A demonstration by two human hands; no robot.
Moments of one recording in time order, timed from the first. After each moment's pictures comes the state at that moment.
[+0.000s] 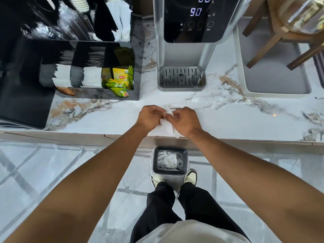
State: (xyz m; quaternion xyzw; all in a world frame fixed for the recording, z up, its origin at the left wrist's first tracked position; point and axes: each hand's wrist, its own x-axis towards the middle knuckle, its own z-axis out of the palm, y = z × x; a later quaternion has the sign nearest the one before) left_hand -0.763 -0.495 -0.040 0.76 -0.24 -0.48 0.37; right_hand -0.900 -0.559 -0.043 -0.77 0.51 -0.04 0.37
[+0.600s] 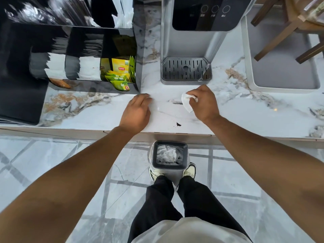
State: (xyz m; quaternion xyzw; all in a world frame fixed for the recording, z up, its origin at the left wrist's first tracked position) left_hand -0.707 -0.465 -0.077 0.74 -0.63 -0.13 0.18; right_hand -0.919 -0.611 -0.051 -0.82 0.49 -0.11 0.28
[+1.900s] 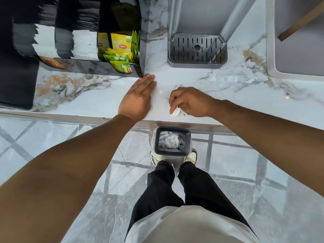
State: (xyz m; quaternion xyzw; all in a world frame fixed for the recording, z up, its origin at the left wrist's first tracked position) left_hand -0.695 -0.461 -0.097 0.71 -0.66 -0.11 0.19; right_hand -0.887 -0.597 -0.057 -0.92 0.12 0.05 0.37
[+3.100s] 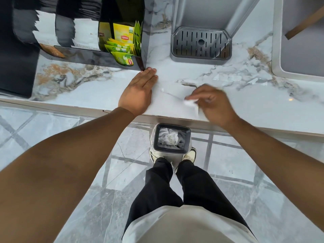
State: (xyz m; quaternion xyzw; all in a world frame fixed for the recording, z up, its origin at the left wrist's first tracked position) left_hand -0.698 -0.461 -0.097 0.73 -0.65 -0.09 0.18; right_hand -0.942 -0.574 -0.052 -0.79 0.35 -0.12 0.49
